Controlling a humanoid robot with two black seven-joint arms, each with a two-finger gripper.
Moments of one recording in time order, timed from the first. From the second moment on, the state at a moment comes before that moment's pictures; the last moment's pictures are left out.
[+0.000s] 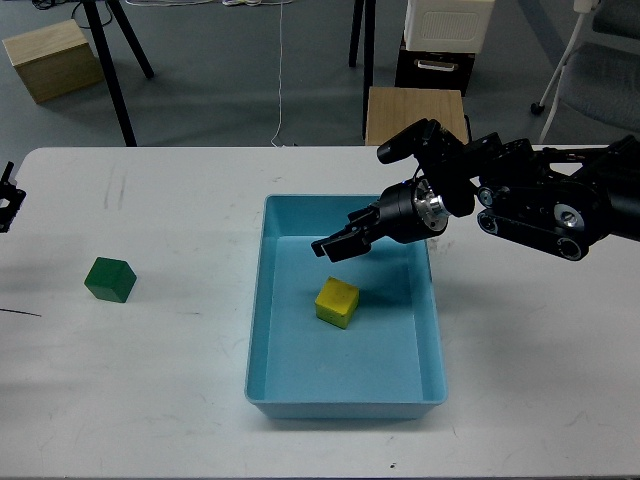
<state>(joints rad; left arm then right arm) -0.48 0.74 -0.72 -1.00 -0.63 -0.32 -0.29 1.34 -0.24 -0.19 0.87 -1.33 0.31 0.43</state>
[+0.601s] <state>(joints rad) -0.47 0.74 -0.73 -1.00 -0.63 -0.32 -0.29 1.27 -0.74 0.20 0.90 -0.72 0.18 0.43</state>
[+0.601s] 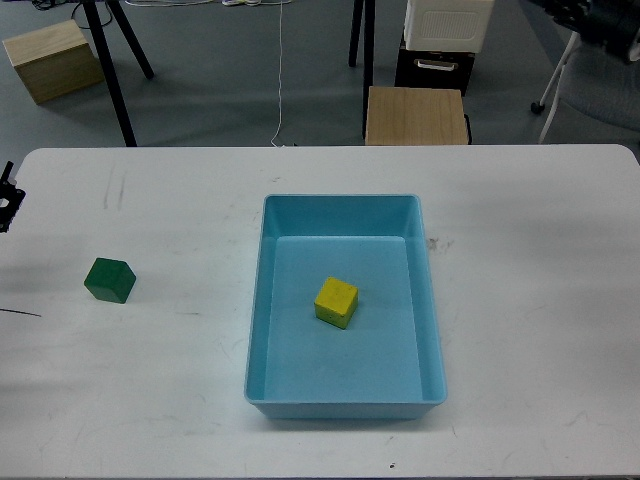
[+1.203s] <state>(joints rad) -0.47 0.74 -0.73 -1.00 -0.61 -0.32 -0.30 0.97 -1.11 0.22 1.39 0.54 0.06 0.49</state>
